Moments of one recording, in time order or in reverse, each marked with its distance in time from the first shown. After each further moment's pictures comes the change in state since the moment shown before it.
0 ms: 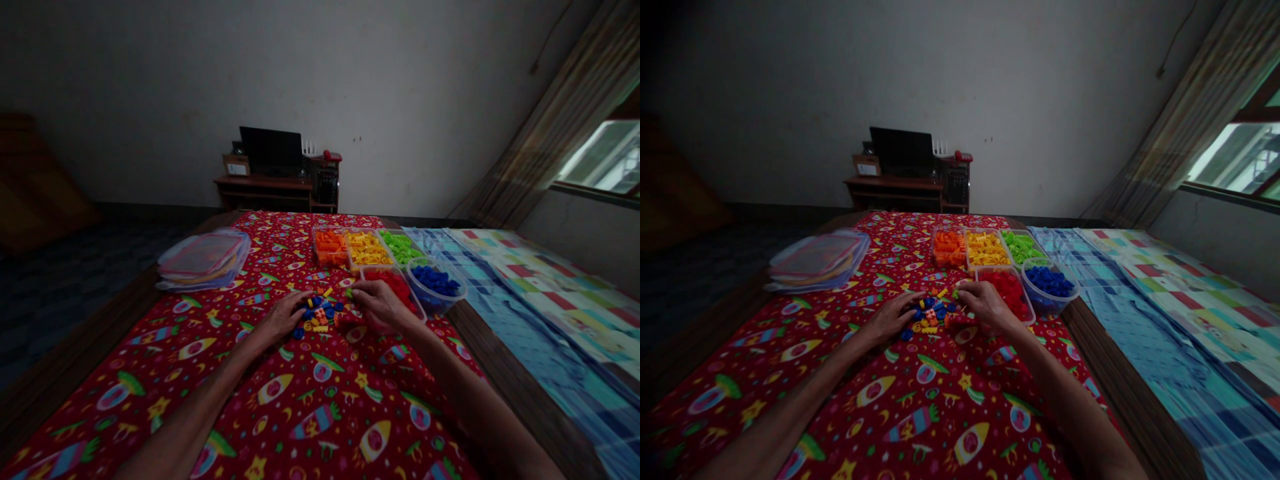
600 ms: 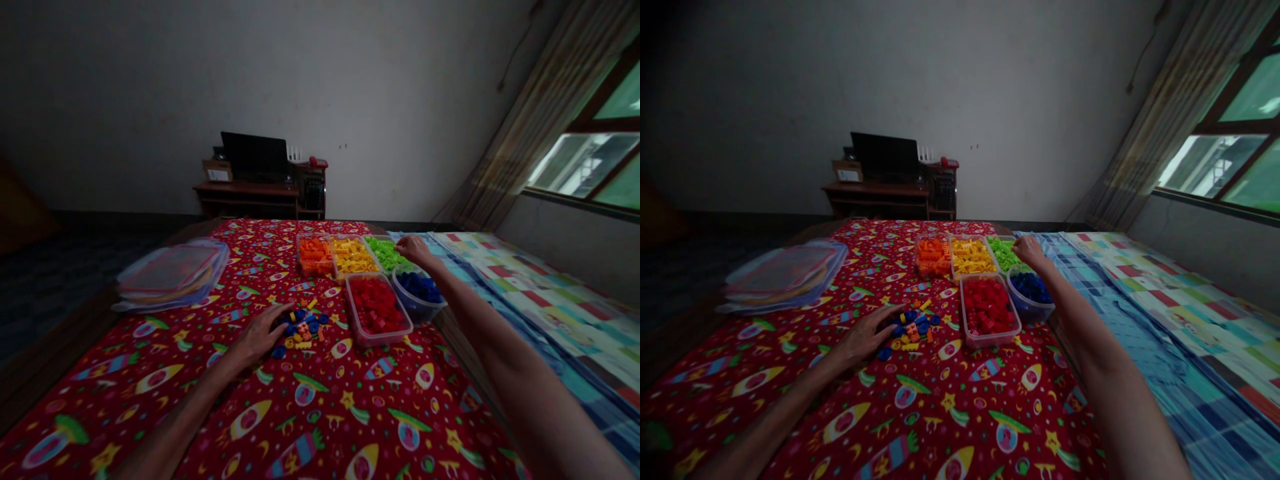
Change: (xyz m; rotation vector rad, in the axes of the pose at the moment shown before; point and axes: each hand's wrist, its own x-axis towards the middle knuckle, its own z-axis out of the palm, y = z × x) left_hand 0.000 -0.002 -0.005 0.024 -0.026 -0.036; right_hand 0.066 0.057 -0.178 -0.999 0.393 0.346
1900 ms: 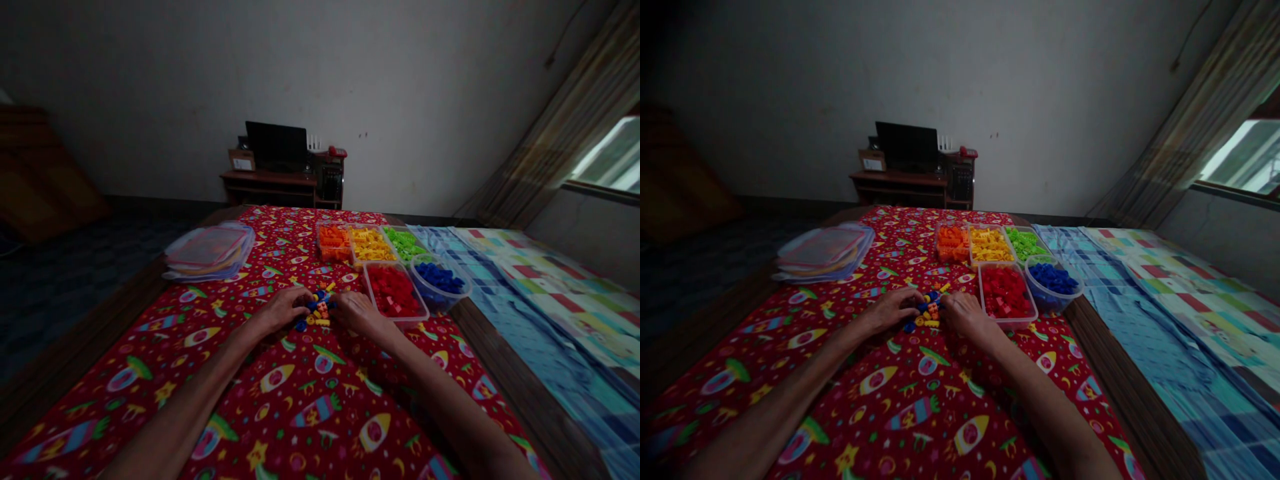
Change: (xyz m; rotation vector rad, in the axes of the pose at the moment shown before) left_hand -0.001 0.023 -0.011 -0.078 -0.088 0.000; right_hand -0.161 -0.156 0.085 0.240 -0.142 -0.674
